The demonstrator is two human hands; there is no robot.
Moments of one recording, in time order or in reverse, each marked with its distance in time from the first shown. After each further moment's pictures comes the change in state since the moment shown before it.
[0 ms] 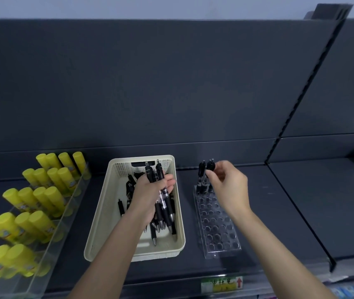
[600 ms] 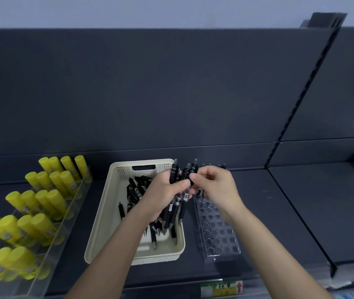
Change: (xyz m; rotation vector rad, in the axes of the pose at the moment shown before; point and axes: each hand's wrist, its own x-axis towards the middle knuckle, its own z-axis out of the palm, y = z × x) left_hand -0.011 0.017 0.022 0.251 -0.366 0.134; right_hand -0.004 -0.037 -0.002 0.527 -0.305 0.203
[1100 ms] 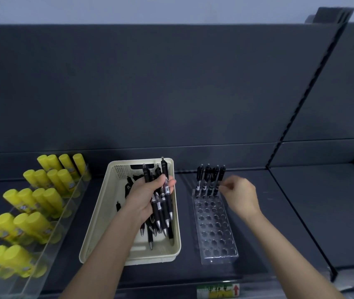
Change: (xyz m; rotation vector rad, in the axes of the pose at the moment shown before) left_hand 0.011 -0.026 -0.028 -0.496 0.290 -0.225; right_hand 0.025 0.055 -0.057 -0.749 0.173 0.090
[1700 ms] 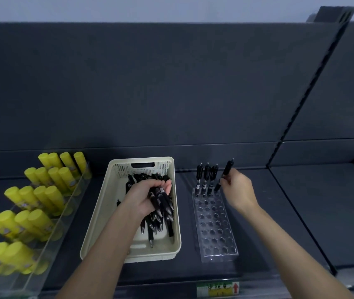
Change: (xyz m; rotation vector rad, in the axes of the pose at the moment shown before) left_hand -0.008 0.013 0.012 -0.262 0.157 -0.293; right_hand 0.012 0.001 0.003 0.001 -0.003 -0.077
